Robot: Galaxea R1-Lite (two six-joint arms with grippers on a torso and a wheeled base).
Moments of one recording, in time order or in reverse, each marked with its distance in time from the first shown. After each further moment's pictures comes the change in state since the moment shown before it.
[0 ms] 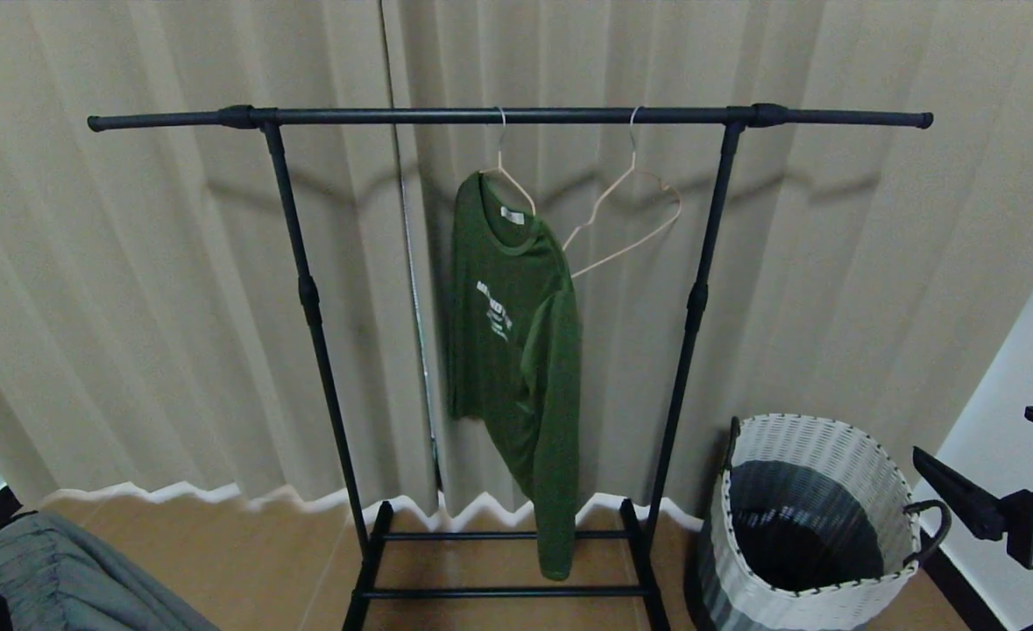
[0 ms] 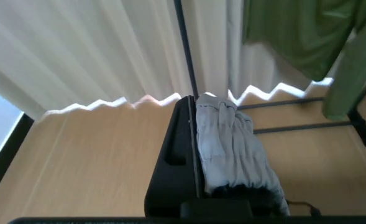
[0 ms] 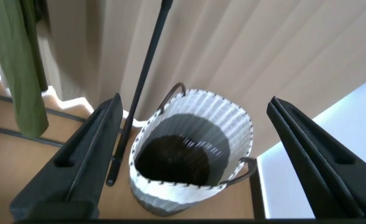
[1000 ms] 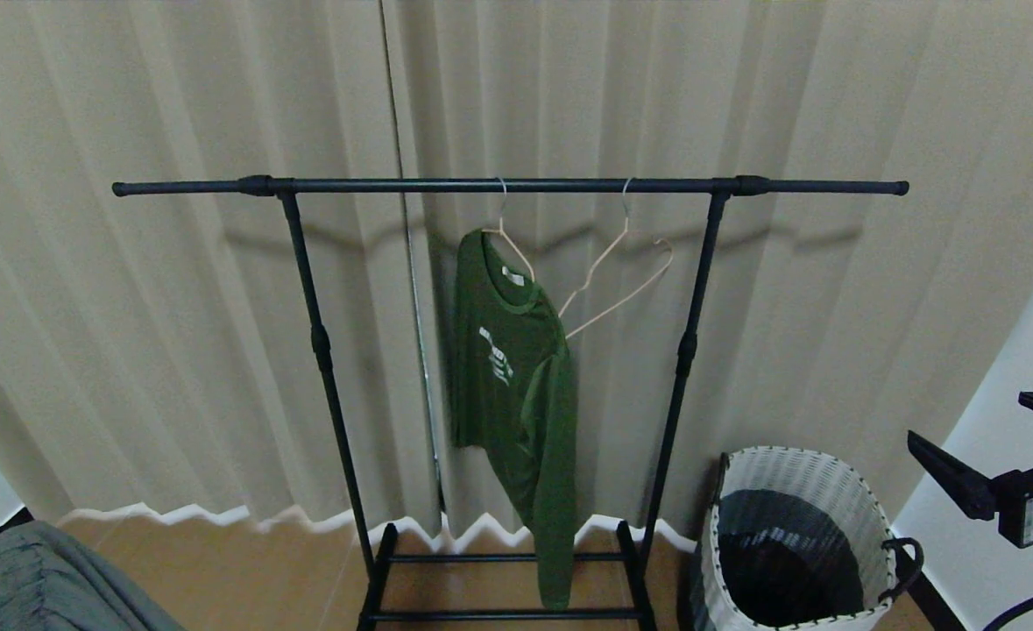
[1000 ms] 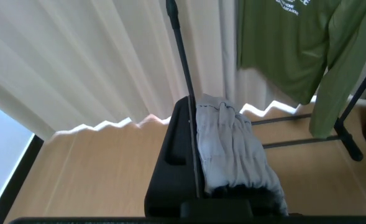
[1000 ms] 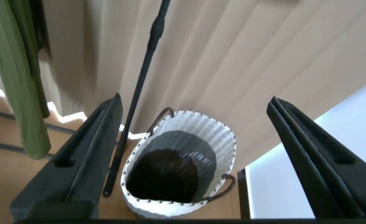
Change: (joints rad) left arm -0.029 -0.071 0.019 0.000 -0.003 0.019; right arm -0.006 0.038 -0.036 -0.008 0.001 0.002
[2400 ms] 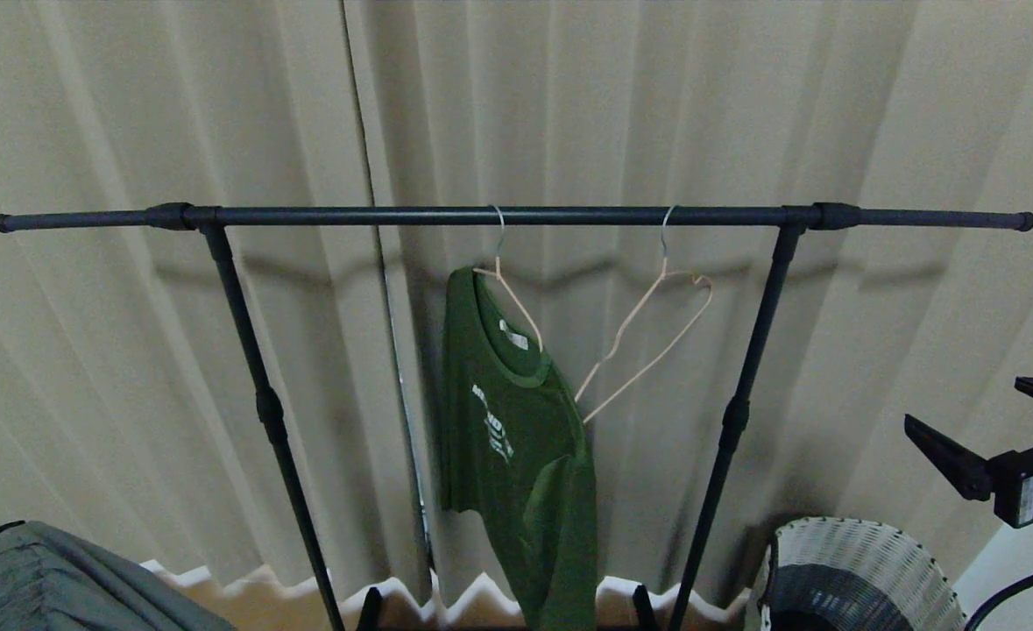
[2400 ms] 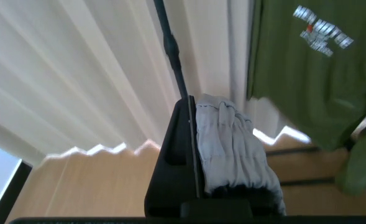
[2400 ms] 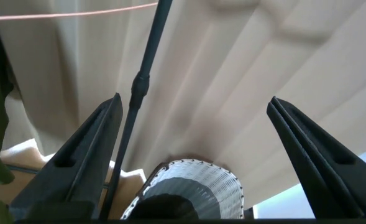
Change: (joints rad) left arm 0.000 -0.003 0.002 0.000 0.001 -0.001; right arm -0.003 0.026 -0.043 0.003 0.012 0.014
